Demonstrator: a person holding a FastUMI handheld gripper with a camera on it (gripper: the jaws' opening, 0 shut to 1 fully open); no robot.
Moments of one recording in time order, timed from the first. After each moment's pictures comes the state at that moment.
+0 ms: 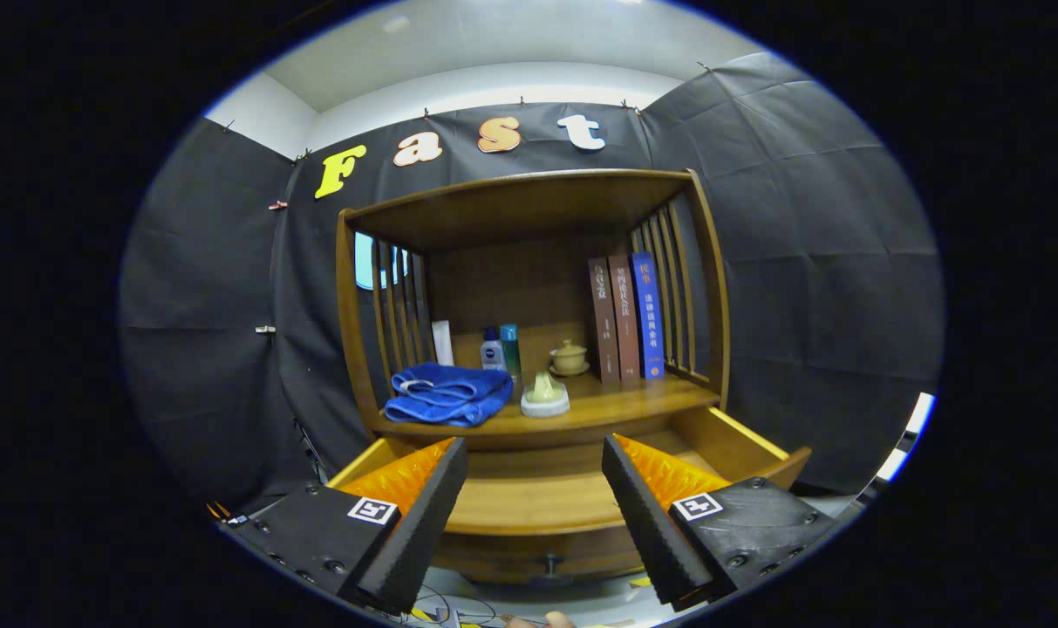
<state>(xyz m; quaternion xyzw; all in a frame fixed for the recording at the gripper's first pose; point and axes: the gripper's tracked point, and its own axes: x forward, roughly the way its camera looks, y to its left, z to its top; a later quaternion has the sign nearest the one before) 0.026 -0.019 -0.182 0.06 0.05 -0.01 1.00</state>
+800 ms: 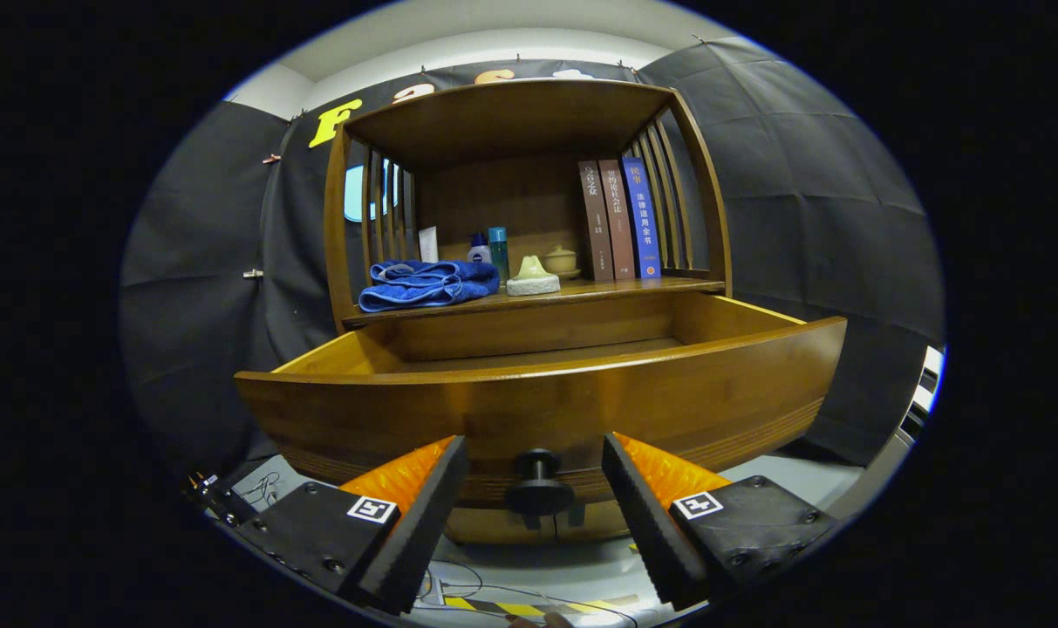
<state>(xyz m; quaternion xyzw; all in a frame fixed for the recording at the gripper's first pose) 0.030 -0.014 -0.316 0.05 0.12 -0.02 0.99</state>
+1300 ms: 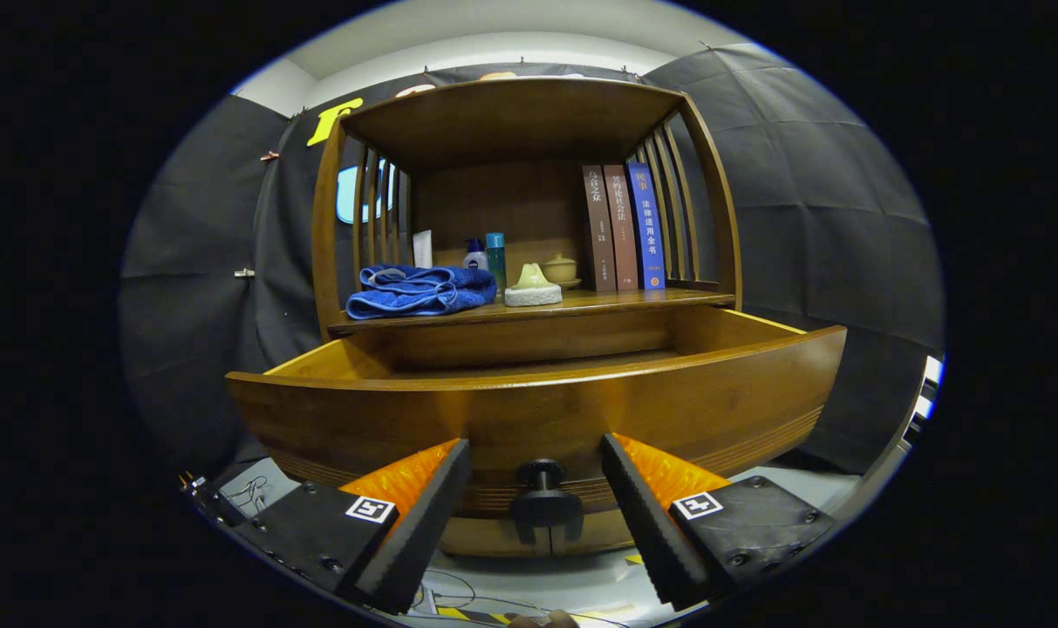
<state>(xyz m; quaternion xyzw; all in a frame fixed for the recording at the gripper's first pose) 0.068 -0.012 -0.314 0.04 0.11 -0.03 0.99</state>
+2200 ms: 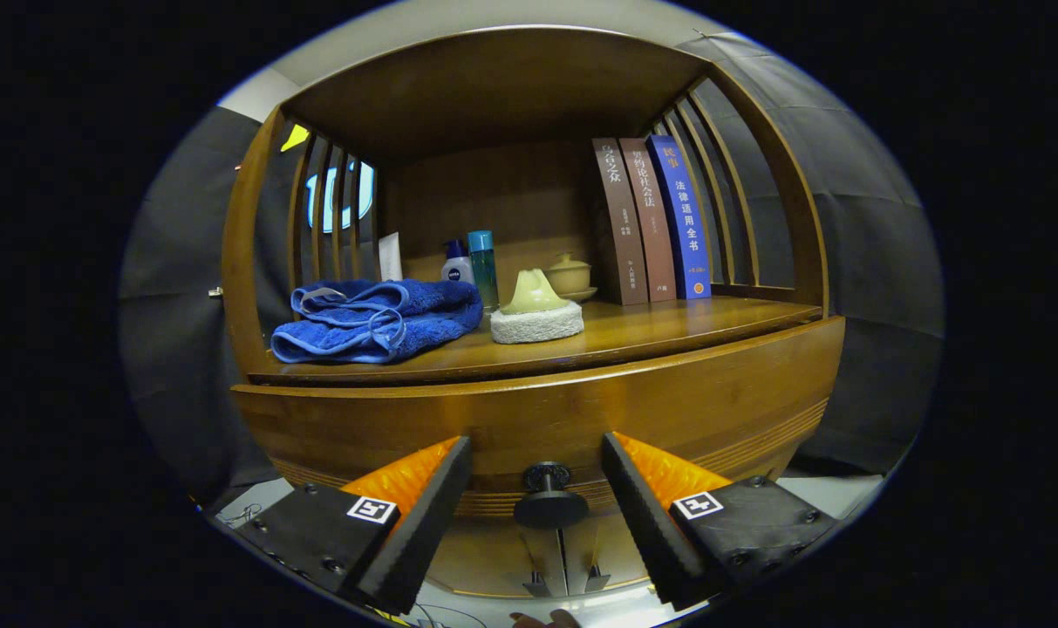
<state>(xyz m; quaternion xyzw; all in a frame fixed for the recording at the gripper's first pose) 0.212 -0.010 -0.318 0.05 0.11 -0.03 0.99</state>
